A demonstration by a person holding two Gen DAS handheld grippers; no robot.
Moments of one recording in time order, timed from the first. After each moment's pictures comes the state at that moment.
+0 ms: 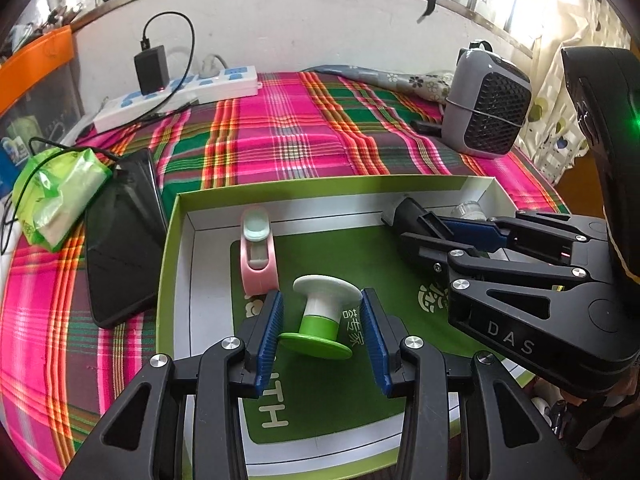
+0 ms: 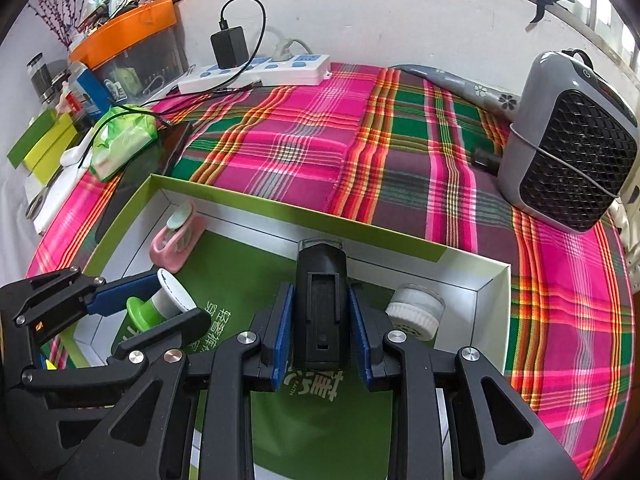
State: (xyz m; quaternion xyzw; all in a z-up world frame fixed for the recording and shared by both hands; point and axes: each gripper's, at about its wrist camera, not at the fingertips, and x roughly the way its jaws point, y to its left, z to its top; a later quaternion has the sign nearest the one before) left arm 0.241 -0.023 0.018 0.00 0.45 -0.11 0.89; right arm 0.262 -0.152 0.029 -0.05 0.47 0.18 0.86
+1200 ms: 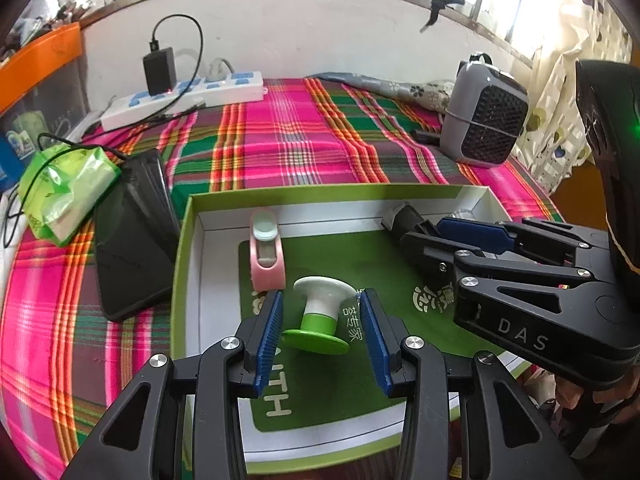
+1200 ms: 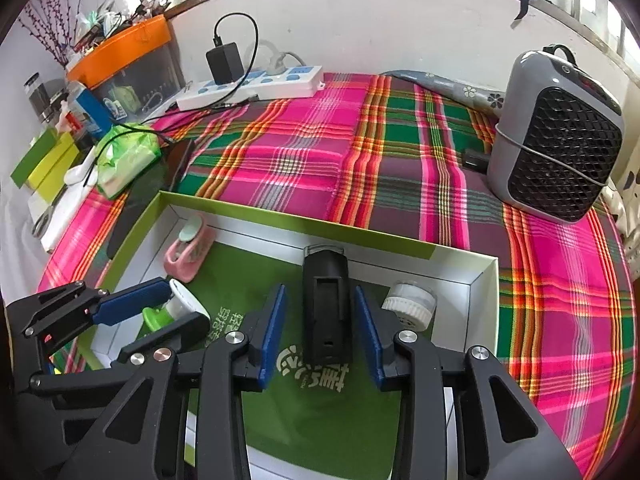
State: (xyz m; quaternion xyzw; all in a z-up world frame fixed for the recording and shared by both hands) left arm 0.232 -0.017 0.026 -0.01 0.44 -0.10 0.89; right arm 0.255 -0.157 0.042 -0.02 0.47 0.17 0.87
